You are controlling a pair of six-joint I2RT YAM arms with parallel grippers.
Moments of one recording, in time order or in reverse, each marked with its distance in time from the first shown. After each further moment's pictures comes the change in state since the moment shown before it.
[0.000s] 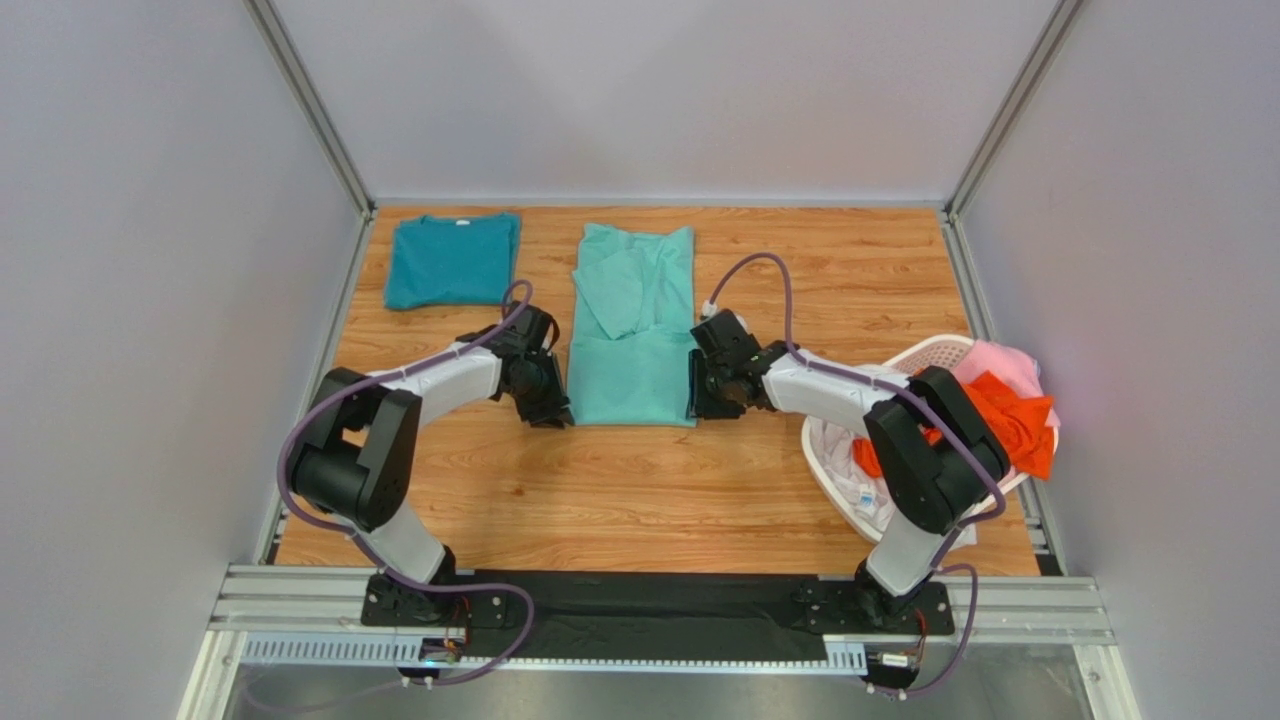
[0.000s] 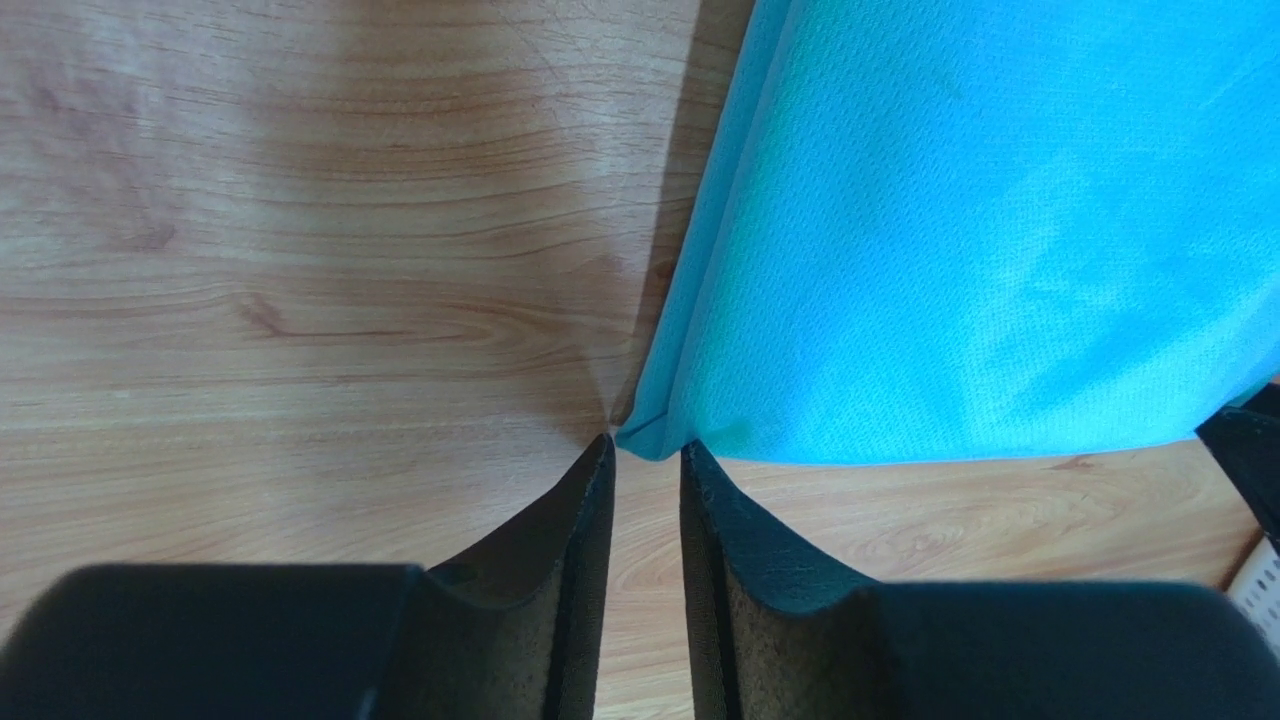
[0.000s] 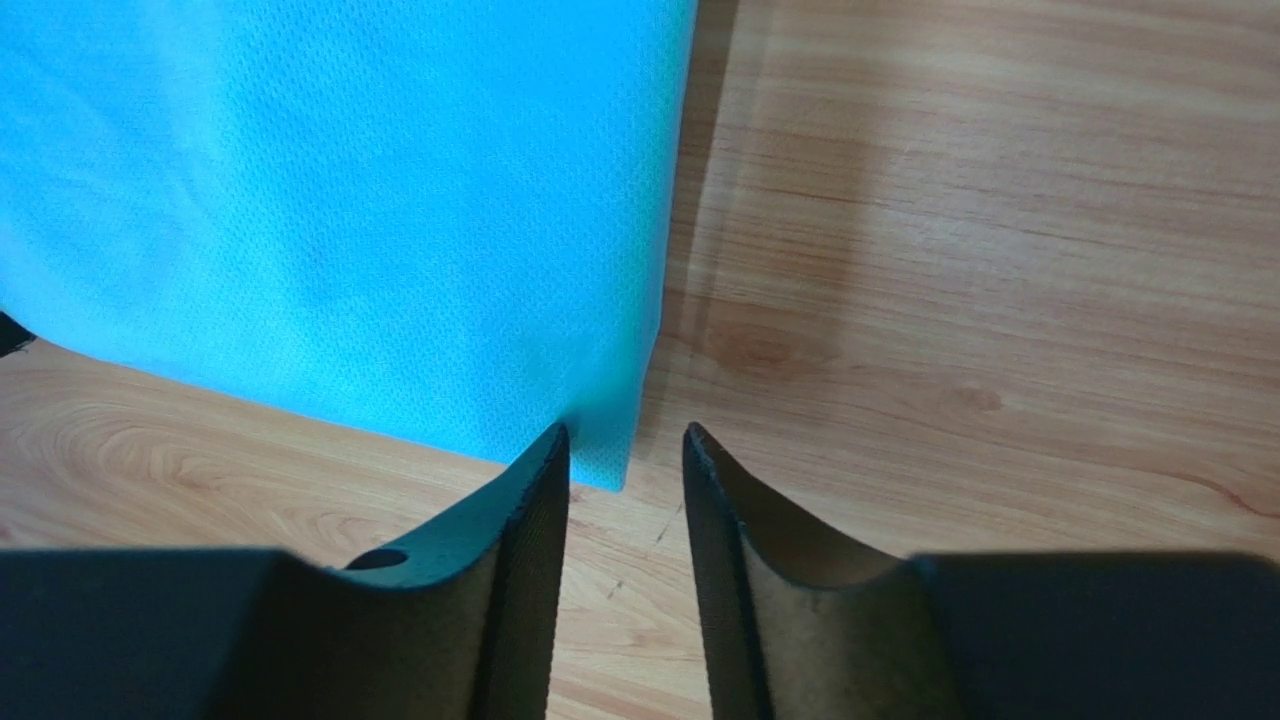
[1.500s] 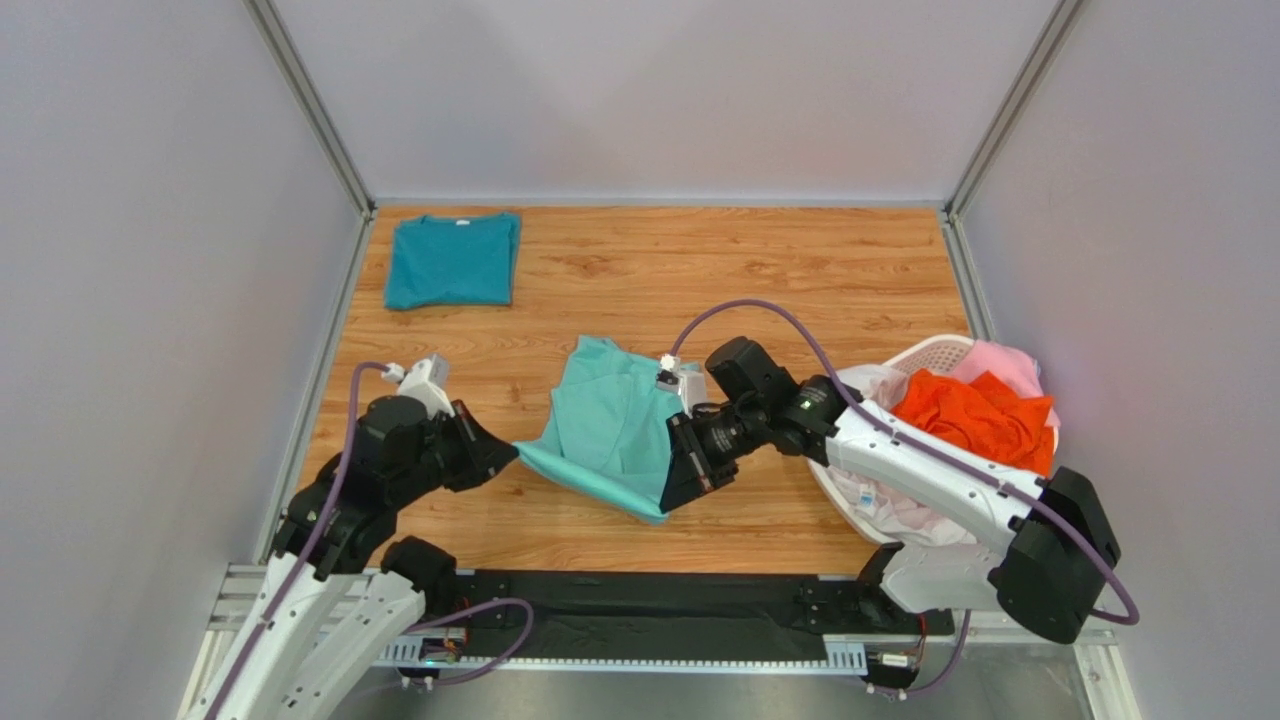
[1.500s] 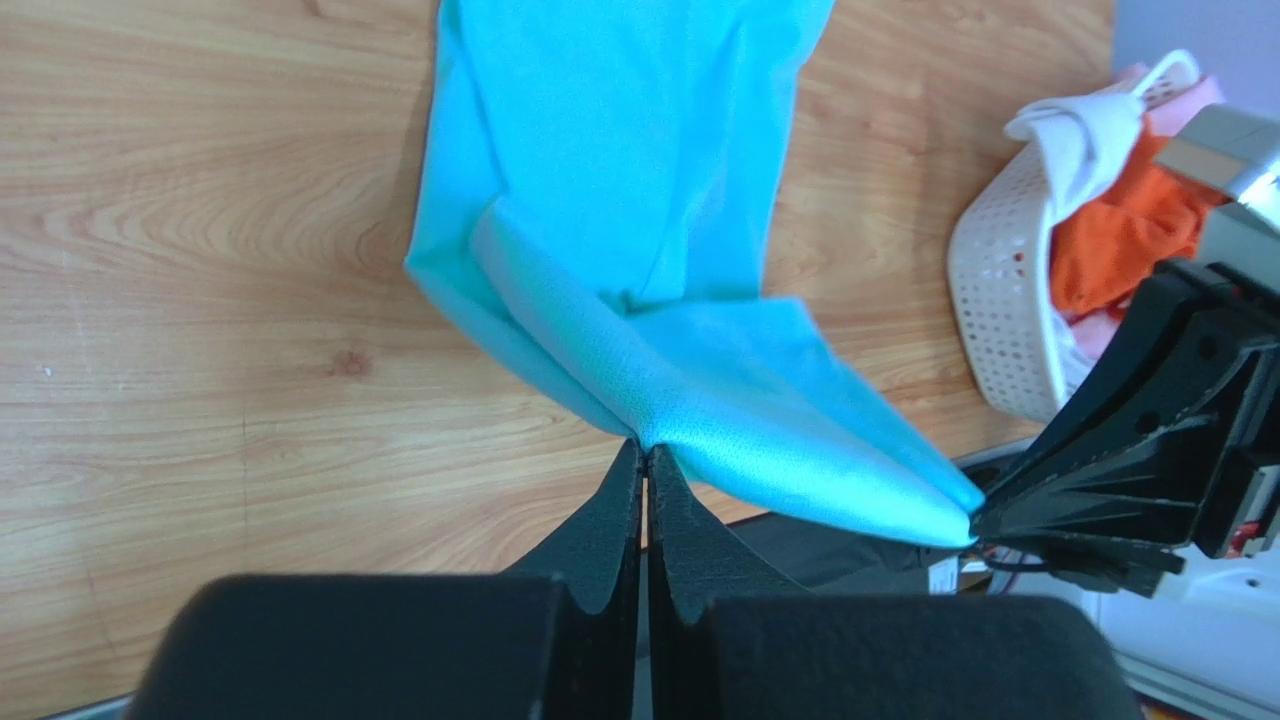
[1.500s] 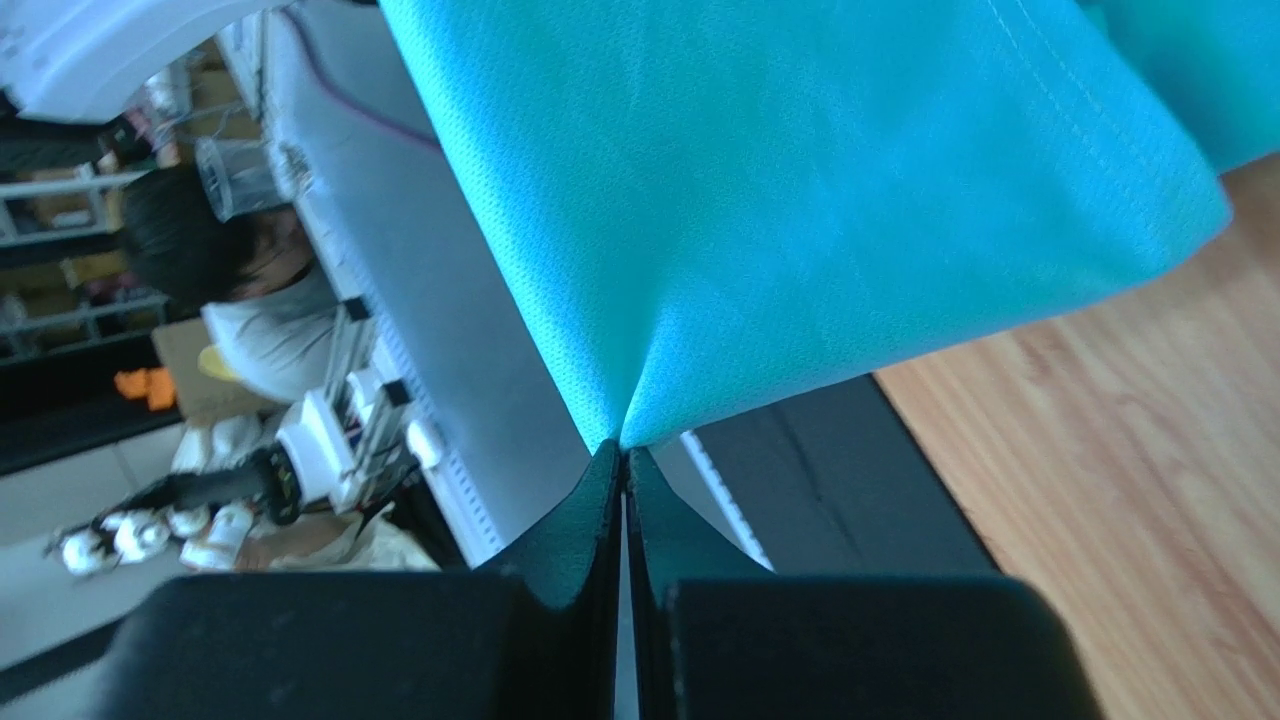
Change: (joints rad) left arm -0.051 -1.165 -0.198 -0.406 -0.028 -0.058; right arm 0.198 -0.432 -0.076 -0.236 -0.701 -0.097
